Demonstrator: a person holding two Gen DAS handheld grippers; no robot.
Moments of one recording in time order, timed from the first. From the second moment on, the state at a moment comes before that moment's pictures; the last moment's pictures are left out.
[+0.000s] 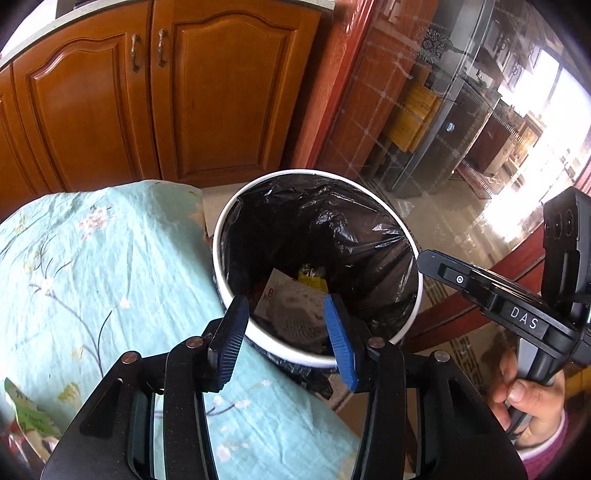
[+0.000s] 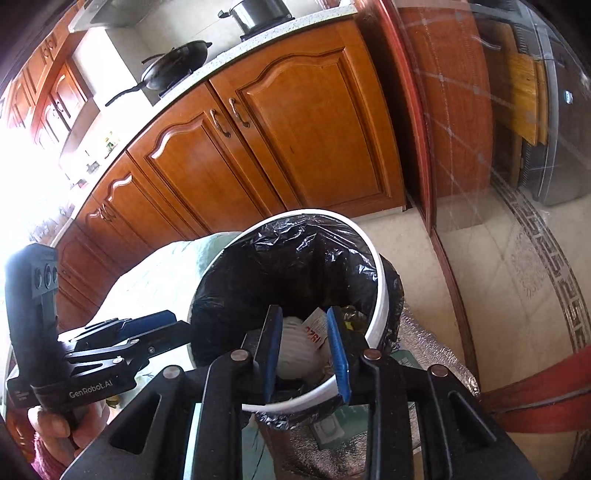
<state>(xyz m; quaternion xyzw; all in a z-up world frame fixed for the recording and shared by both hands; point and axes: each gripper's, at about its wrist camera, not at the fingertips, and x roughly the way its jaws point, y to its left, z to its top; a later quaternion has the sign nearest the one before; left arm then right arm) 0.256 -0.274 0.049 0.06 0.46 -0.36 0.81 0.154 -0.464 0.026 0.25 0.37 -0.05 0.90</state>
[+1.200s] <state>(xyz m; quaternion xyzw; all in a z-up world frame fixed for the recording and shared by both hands) 0.149 0.029 0.024 -0.09 0.42 -0.15 0.89 0.142 -0.247 0.015 0.22 0.38 0.15 0.89</state>
